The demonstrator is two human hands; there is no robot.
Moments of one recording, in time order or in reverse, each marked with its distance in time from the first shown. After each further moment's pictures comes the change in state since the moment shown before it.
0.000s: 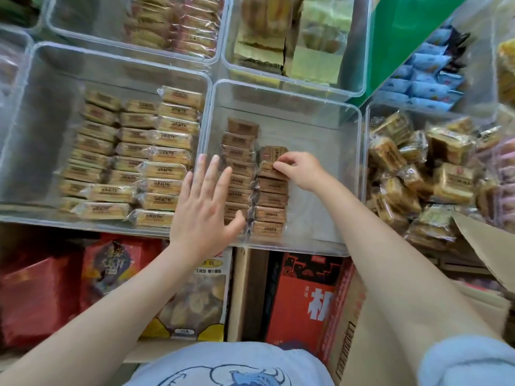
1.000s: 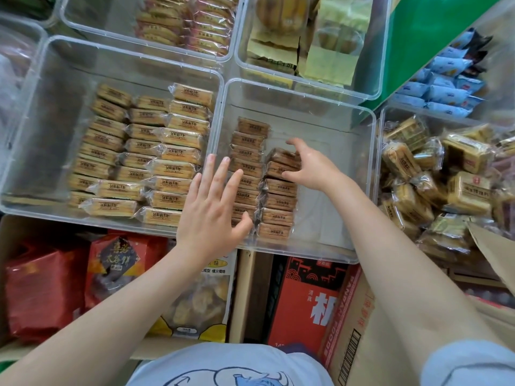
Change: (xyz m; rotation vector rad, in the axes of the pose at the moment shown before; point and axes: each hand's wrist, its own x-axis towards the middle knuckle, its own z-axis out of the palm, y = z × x) left_hand -0.001 0.001 0.000 -0.060 0.035 -0.006; right_hand 0.005 -0.002 -0.010 -0.224 -0.054 -0.084
